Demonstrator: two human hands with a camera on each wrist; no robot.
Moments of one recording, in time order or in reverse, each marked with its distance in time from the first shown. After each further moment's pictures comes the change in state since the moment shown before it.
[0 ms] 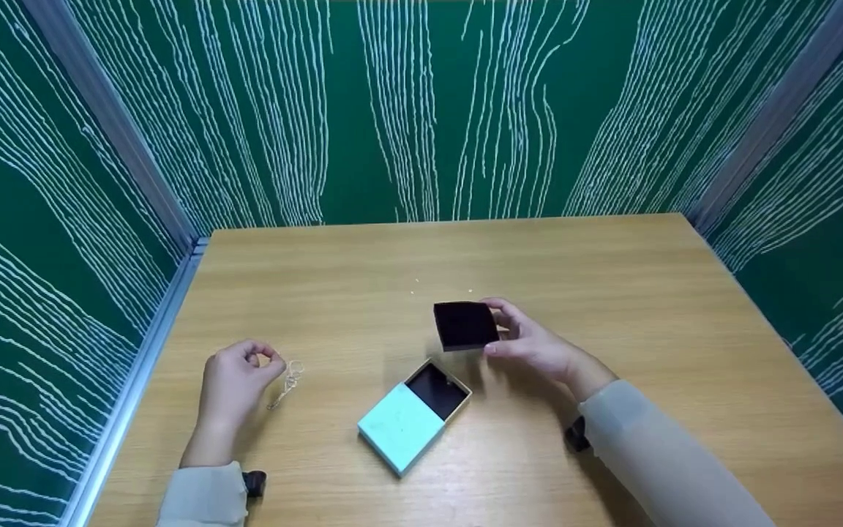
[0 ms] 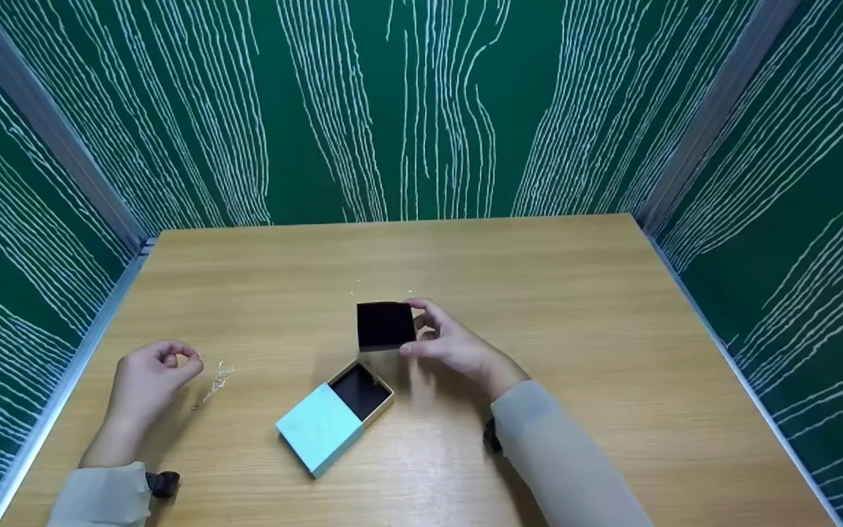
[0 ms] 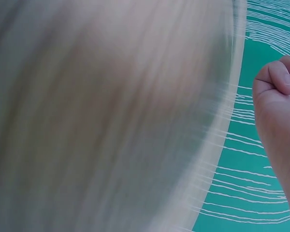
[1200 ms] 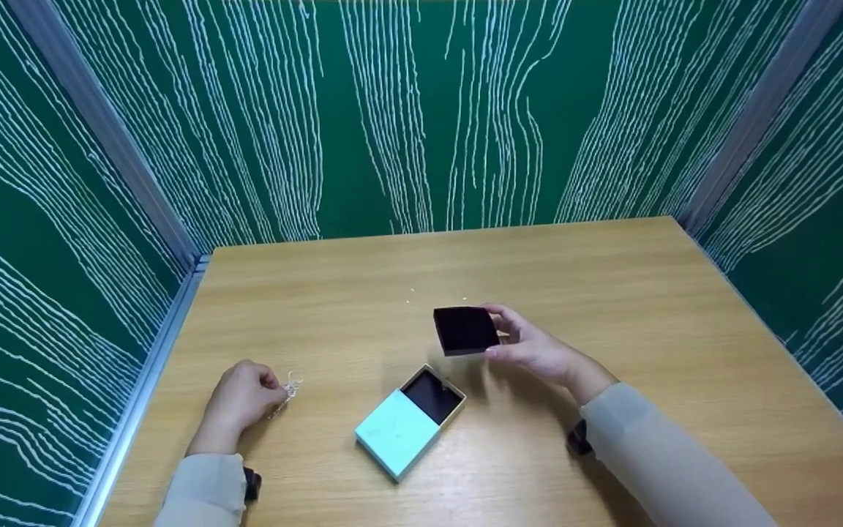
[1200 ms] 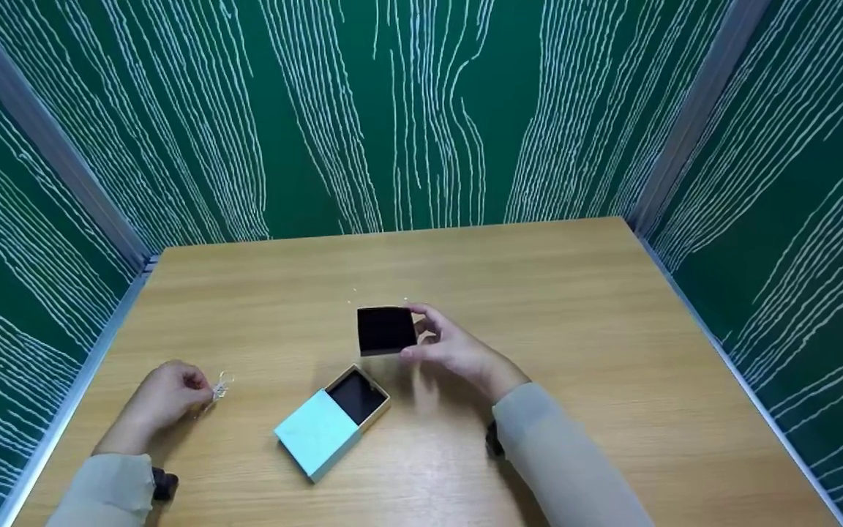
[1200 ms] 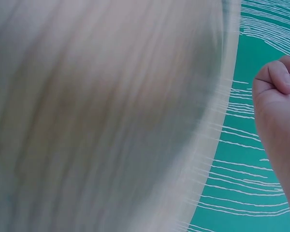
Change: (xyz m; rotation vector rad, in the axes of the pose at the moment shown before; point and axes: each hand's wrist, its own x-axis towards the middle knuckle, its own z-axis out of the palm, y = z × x) left_hand 0.017 -0.019 0.009 0.248 -0.284 -0.101; right_hand -0.013 -0.005 -0.009 0.071 -0.037 -0.027
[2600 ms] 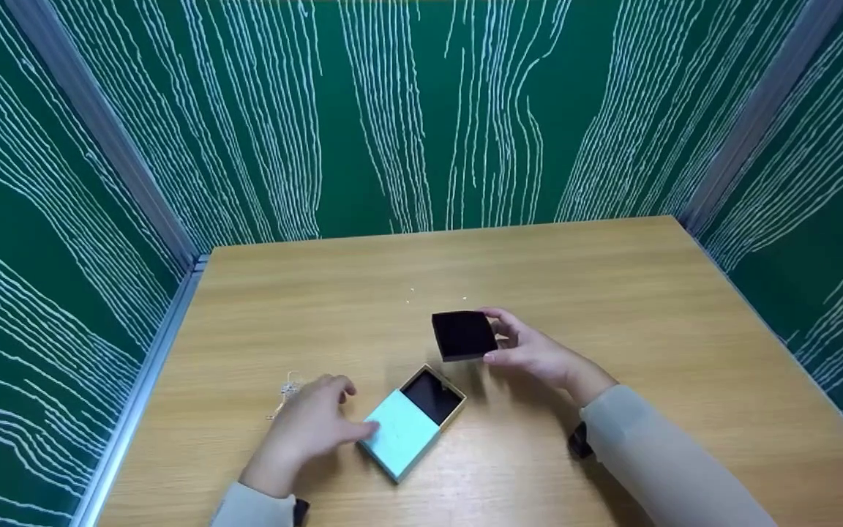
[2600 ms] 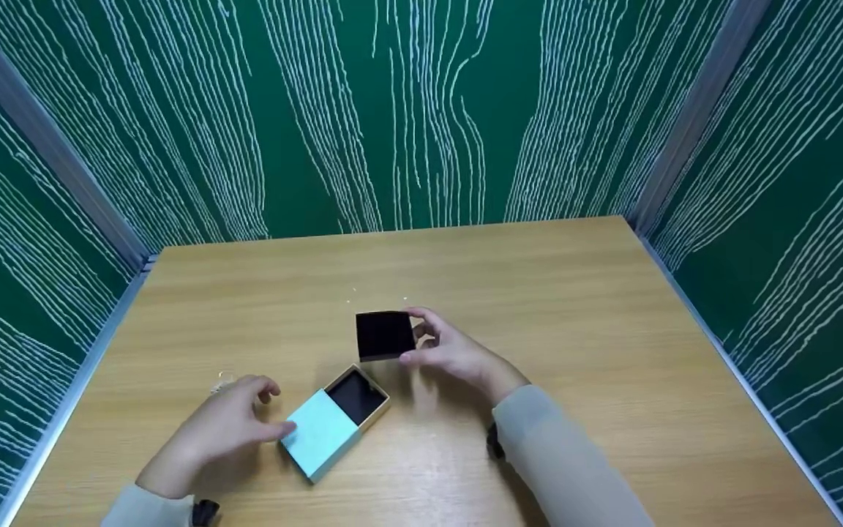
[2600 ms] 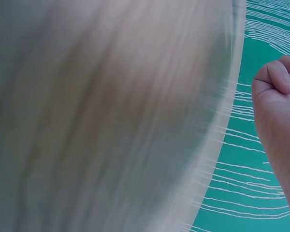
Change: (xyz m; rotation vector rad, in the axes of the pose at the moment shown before) left_hand -0.055 0.090 0.050 0.121 -0.124 0.266; right_hand 0.000 0.005 0.000 -0.074 0.013 0.029
